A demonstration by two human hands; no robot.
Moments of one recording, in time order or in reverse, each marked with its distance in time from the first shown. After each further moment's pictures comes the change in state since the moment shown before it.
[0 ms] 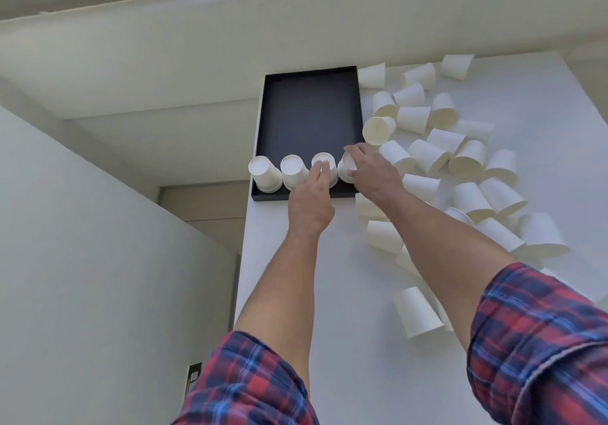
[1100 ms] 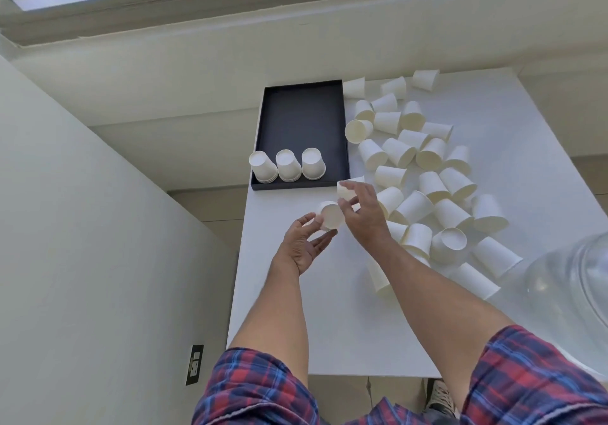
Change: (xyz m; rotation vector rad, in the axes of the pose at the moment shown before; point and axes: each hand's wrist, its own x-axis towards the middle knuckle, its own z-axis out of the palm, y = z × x) left_hand -0.140 0.016 0.008 -1.840 -0.264 -0.668; right_hand -0.171 -0.024 -0.013 0.737 0.199 0.147
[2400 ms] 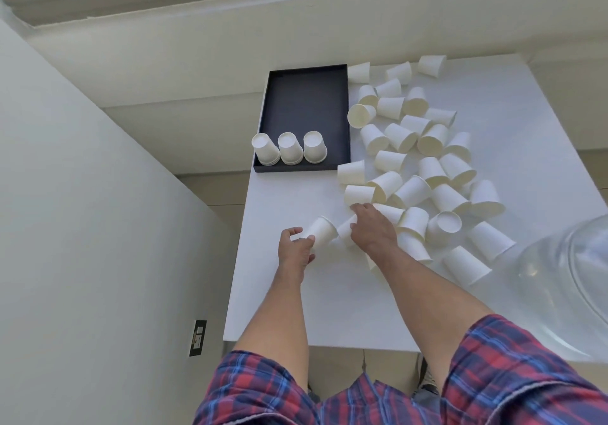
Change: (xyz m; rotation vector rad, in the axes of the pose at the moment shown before) left_hand -0.018 -0.060 -0.030 0.405 0.462 0.139; right_hand -0.037 0.039 -0.008 -0.652 -0.293 0.143
